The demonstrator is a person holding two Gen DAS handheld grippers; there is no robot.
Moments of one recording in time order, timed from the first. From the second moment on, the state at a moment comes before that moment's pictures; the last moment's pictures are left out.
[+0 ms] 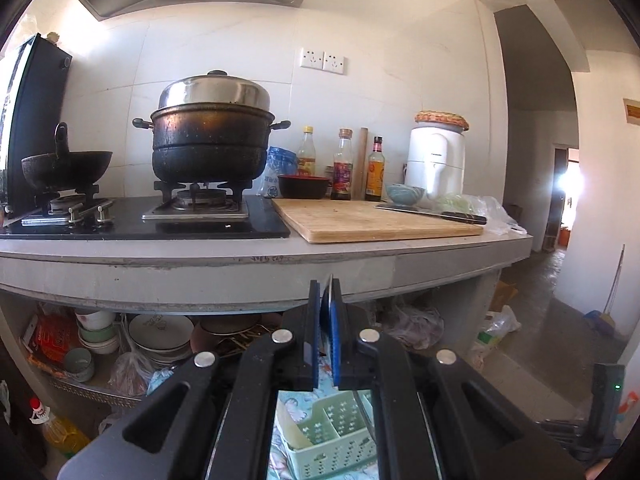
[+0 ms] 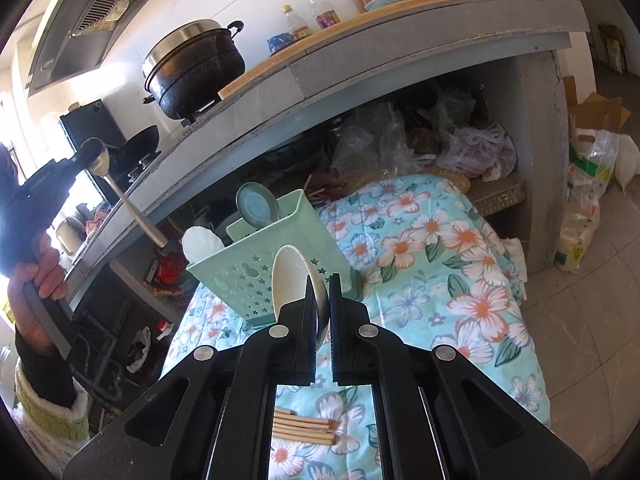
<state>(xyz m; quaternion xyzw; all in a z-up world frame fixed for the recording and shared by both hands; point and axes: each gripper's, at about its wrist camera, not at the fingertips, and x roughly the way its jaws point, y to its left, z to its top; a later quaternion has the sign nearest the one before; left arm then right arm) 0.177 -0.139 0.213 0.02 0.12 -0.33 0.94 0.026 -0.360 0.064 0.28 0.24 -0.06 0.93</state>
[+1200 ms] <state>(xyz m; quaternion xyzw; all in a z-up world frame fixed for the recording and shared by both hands) 0.225 -0.206 0.094 0.16 0.21 -0.27 0.93 0.028 -0.361 0.048 0.30 0.26 -0.05 0.92</state>
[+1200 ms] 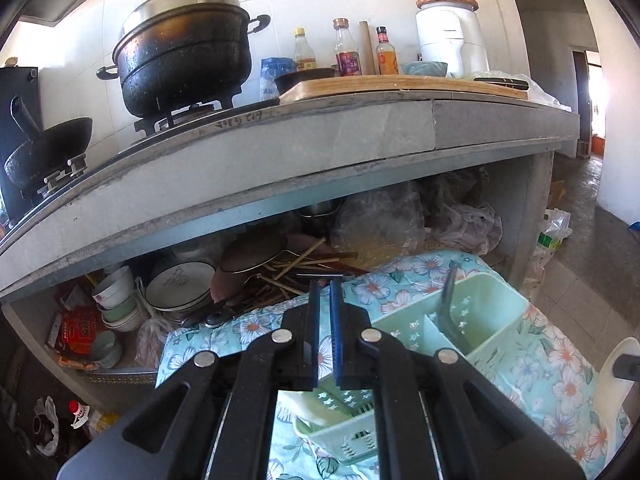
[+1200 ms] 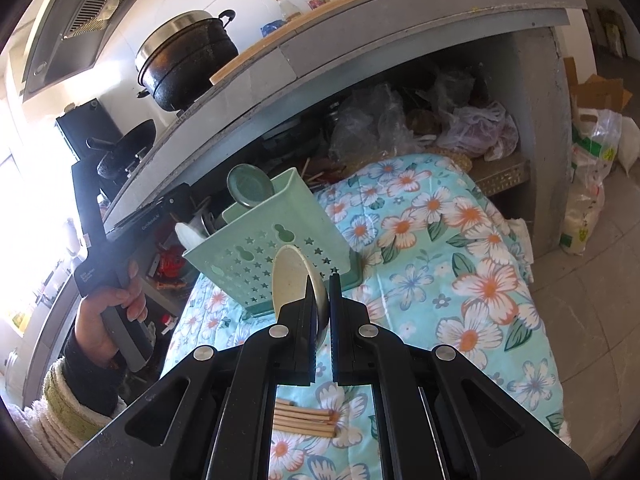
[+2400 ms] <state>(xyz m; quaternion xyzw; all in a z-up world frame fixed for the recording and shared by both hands) 0.137 -0.122 0.090 0.10 0.25 -0.27 0.92 0.028 -0.355 0.054 0.31 0.25 -0.05 0.92</state>
